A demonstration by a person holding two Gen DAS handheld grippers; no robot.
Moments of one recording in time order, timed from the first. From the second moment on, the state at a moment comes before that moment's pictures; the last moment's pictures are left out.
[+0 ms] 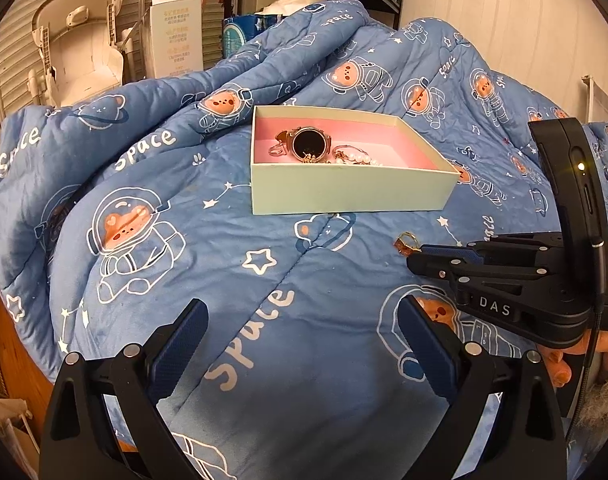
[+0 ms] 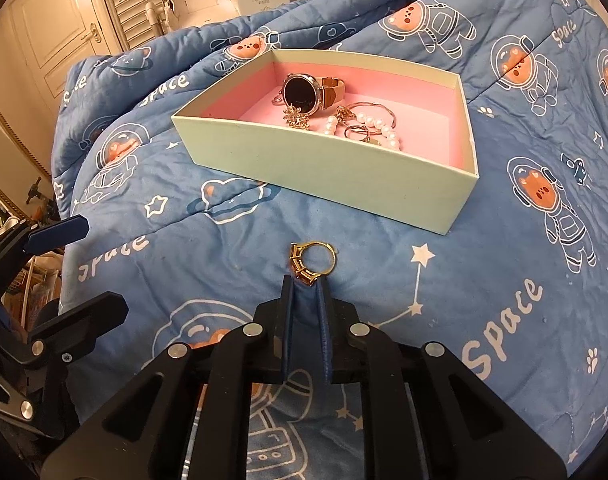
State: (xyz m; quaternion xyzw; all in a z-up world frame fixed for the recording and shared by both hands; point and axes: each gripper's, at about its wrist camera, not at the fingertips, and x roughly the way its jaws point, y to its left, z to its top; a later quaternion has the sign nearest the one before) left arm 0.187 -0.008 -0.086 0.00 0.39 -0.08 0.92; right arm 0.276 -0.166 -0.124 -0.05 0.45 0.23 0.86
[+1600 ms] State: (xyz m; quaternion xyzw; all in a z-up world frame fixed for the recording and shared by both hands) left arm 0.264 -0.010 -0.042 0.03 0.36 -0.08 0.93; right arm 0.344 -0.164 -0.048 -0.02 0.44 0.26 0.86
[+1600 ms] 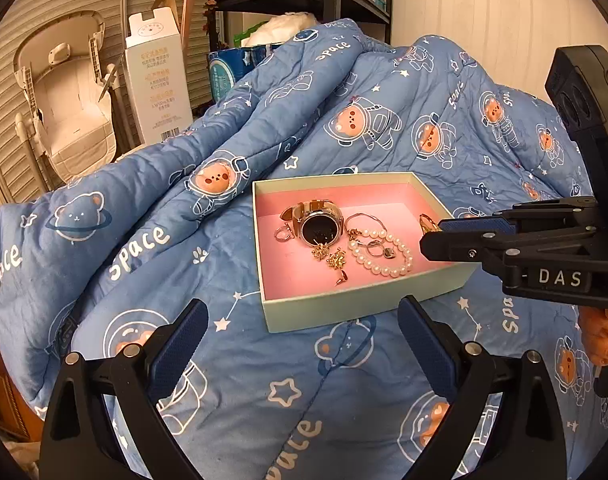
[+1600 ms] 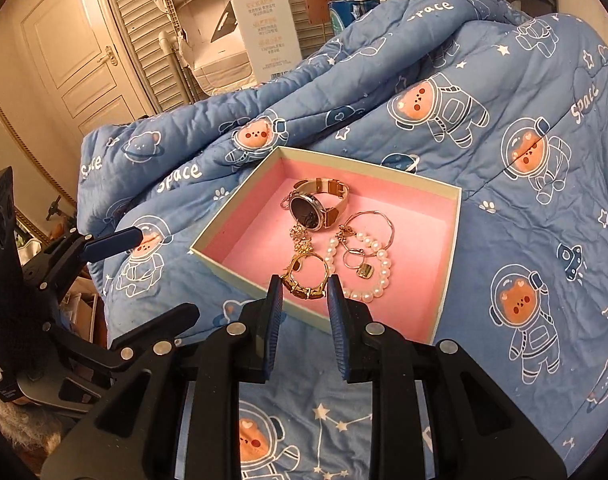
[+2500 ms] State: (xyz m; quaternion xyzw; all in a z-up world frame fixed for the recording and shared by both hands) left arm 0.301 0.002 -0.053 0.00 0.41 -0.09 0.91; right arm 0.416 -0.135 -0.103 -0.08 0.52 0.23 0.82
